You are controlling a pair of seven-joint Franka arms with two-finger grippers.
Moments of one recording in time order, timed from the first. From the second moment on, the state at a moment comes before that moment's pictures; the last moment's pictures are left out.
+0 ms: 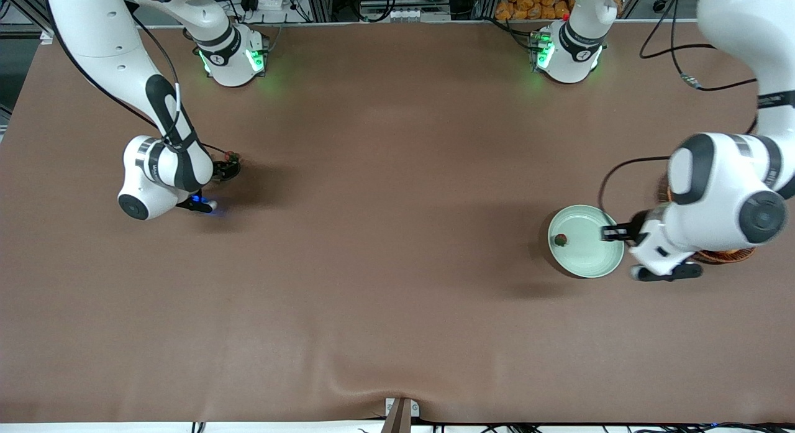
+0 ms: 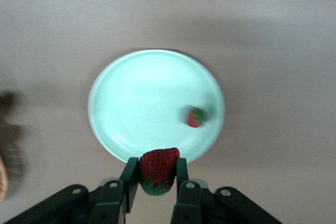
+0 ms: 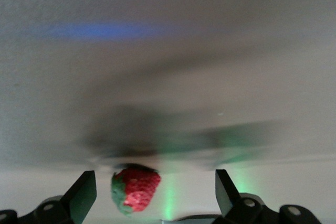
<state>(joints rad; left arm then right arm) 0.05 0.45 -0.09 -1.65 -0.05 1.89 -0.07 0.26 0.51 -0.31 -2.23 0.29 1.90 -0.07</state>
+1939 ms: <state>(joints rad) 0.08 0.16 -0.20 -1.53 0.01 1.65 -0.26 0.31 0.42 -0.22 -1.90 0.33 1.88 -0.14</state>
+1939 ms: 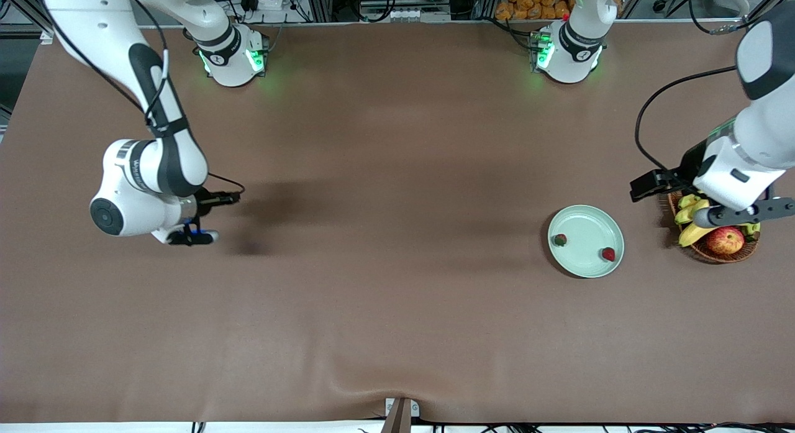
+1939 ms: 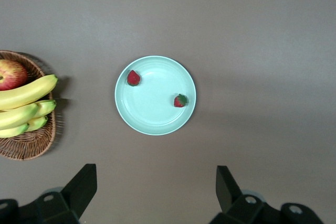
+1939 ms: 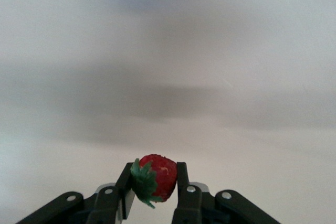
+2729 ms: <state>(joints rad) 0.10 0.13 -0.20 -1.49 0.01 1.60 -0.26 0.51 0.73 -0.08 -1.42 0.33 2.18 -0.15</state>
